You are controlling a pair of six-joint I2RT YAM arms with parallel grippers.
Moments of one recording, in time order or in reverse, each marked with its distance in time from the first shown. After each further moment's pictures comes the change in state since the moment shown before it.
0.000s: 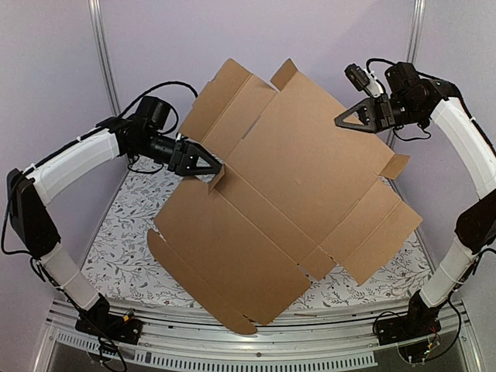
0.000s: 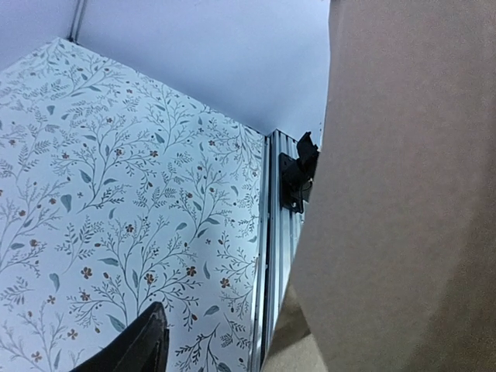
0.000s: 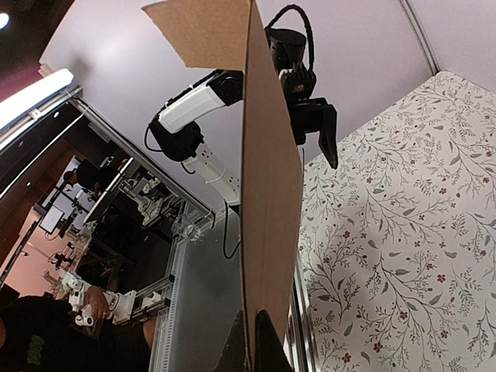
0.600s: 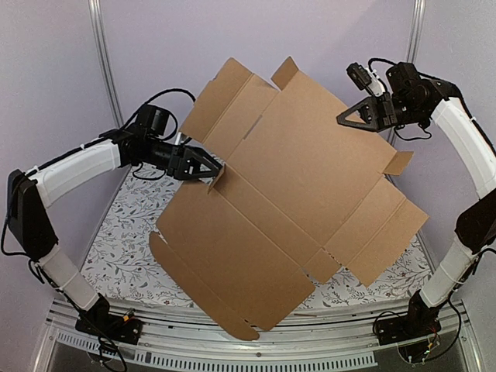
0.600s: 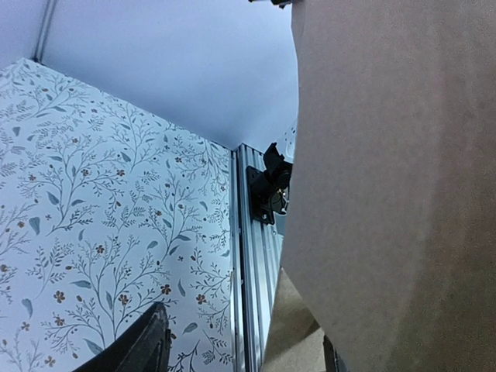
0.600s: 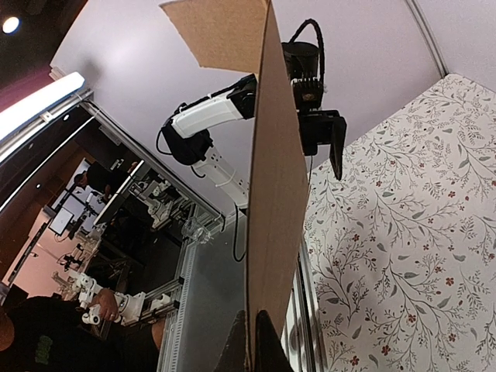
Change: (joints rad) left arm 0.005 -0.019 -0.134 0.206 0.143 -0.076; right arm -0.011 0.000 -0.001 0.005 -0.048 0.013
